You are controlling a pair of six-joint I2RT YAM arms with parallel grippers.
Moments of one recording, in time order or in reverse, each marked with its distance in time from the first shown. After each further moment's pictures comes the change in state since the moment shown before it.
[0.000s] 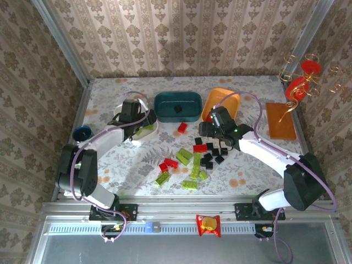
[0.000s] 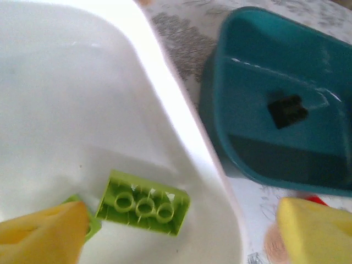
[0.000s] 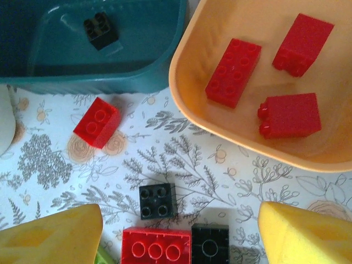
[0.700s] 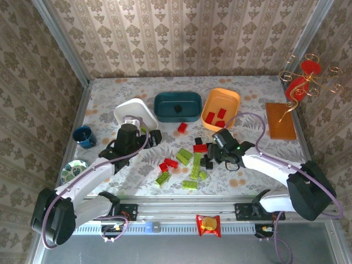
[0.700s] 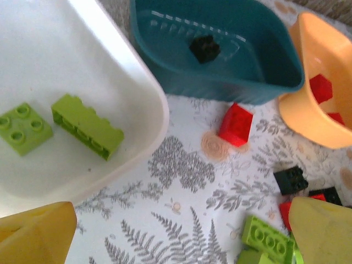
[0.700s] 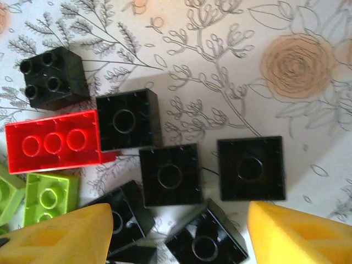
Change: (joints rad) left arm -0.164 -0.454 -0.367 0.043 0.019 -0.006; right arm 0.047 -0.085 -0.284 -0.028 0.012 0.167
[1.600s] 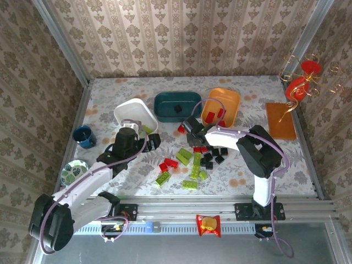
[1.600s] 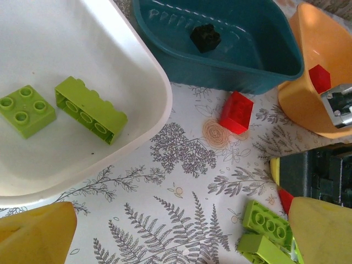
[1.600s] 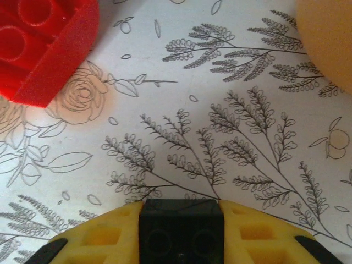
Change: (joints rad) left arm 0.002 -0.066 -0.036 -0.023 0.011 -0.002; right arm 0.092 0.578 0.483 0.014 0.095 -0.140
